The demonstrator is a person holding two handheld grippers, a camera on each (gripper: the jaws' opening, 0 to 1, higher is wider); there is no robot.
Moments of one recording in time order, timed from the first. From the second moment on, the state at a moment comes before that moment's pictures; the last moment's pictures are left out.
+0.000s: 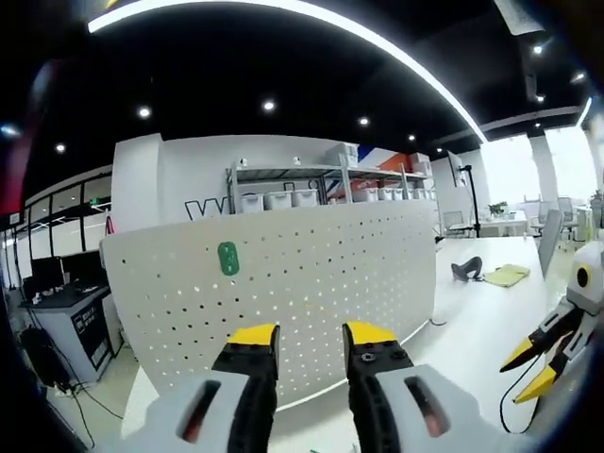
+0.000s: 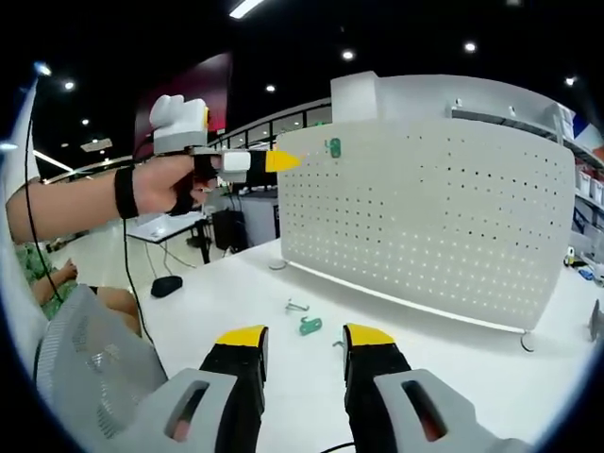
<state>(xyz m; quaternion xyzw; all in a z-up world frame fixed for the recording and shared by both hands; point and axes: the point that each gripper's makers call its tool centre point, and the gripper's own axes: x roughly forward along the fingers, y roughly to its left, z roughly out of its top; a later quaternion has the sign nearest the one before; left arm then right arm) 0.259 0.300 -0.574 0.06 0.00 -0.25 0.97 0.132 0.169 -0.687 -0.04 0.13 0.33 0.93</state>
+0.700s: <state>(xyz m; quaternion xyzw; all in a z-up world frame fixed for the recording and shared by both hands) 0.198 0.273 -0.601 0.04 0.02 -0.29 0.96 0.141 0.156 -0.693 -0.05 0.14 0.36 0.92</state>
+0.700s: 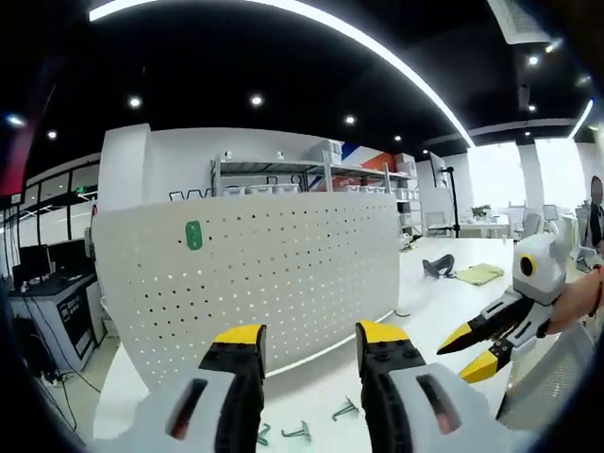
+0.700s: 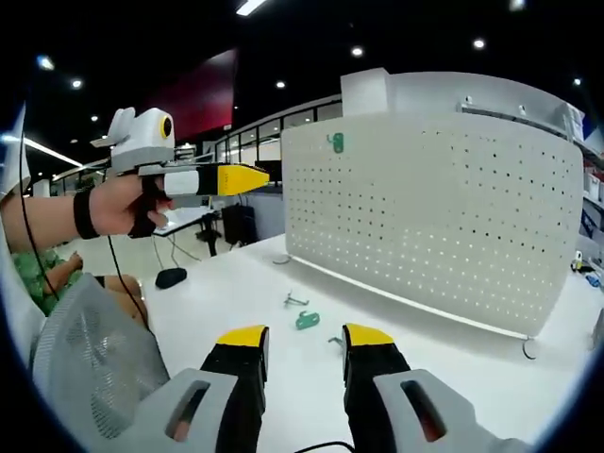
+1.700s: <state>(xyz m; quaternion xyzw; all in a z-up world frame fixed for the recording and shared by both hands) 0.138 0.265 -0.638 0.04 0.05 -0.26 0.96 0.167 0.148 -0.725 -0.05 0.18 0.38 0.91</state>
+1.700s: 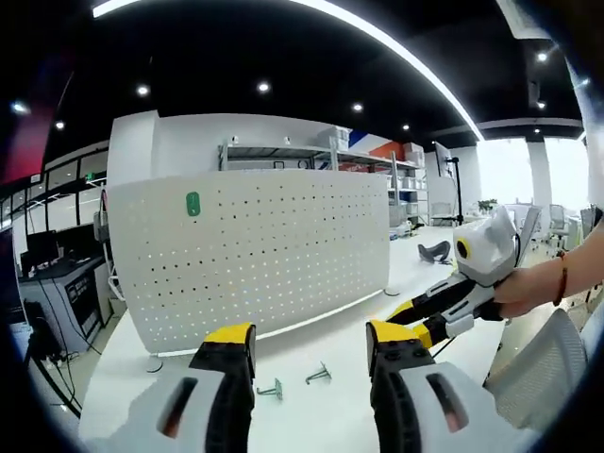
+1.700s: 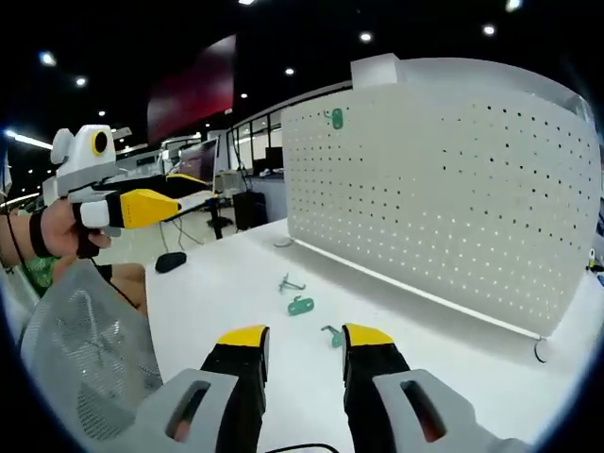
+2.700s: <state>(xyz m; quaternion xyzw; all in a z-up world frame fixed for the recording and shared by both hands) 0.109 0.266 -0.649 0.04 0.07 -0.24 0.97 0.193 0.161 -0.780 -0.04 0.24 0.36 0.90</state>
